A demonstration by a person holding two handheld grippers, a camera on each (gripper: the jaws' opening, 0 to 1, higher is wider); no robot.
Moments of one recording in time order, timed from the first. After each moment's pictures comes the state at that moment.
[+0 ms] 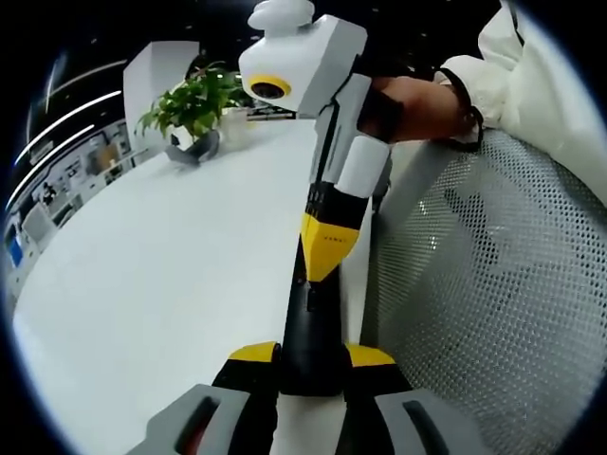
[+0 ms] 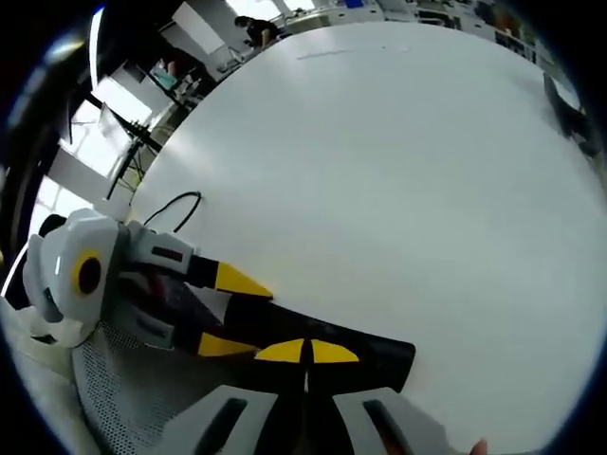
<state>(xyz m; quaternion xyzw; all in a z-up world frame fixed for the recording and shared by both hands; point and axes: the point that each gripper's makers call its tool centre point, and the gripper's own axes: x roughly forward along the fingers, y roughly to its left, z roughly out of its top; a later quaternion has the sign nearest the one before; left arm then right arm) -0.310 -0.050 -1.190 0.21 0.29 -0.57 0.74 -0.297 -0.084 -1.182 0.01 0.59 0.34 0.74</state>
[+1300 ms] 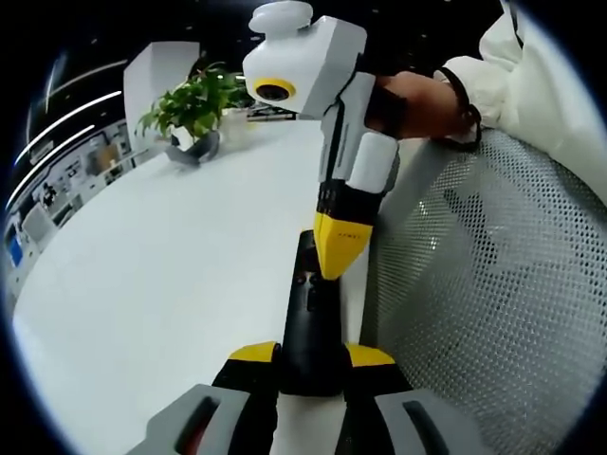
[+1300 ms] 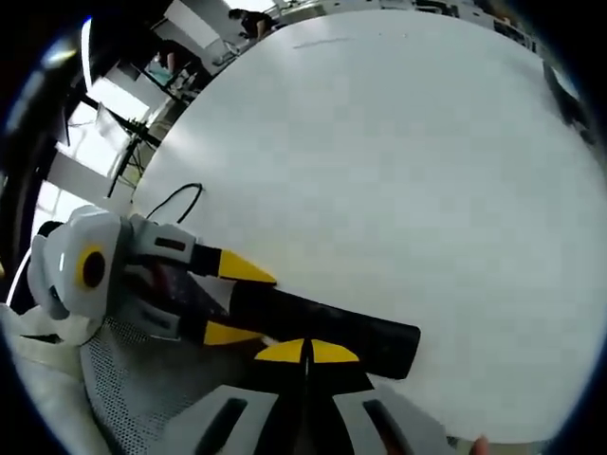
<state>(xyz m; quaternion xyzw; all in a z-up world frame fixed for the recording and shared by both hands) -0.310 -0.050 -1.190 0.21 0.29 -0.57 0.74 -0.309 -0.085 -1.180 0.02 0.61 0.34 0.71</state>
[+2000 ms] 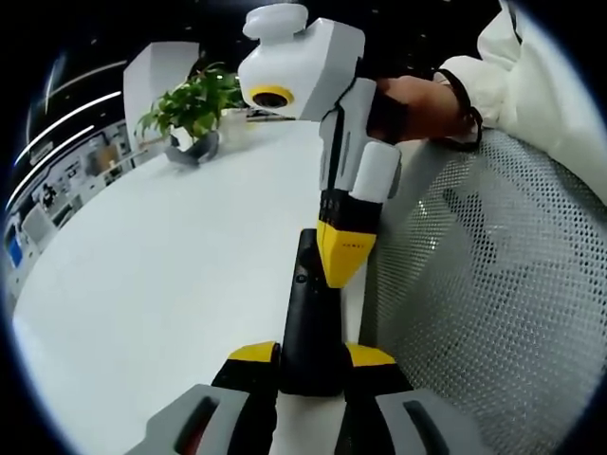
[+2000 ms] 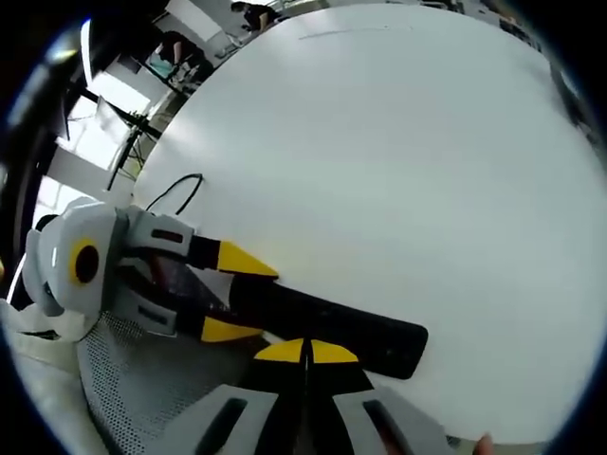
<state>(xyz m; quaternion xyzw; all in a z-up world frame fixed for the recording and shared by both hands) -0.312 -0.050 -1.189 0.21 0.29 -0.57 0.74 -0.313 -0.085 -1.186 0.01 0.62 0.34 0.70</state>
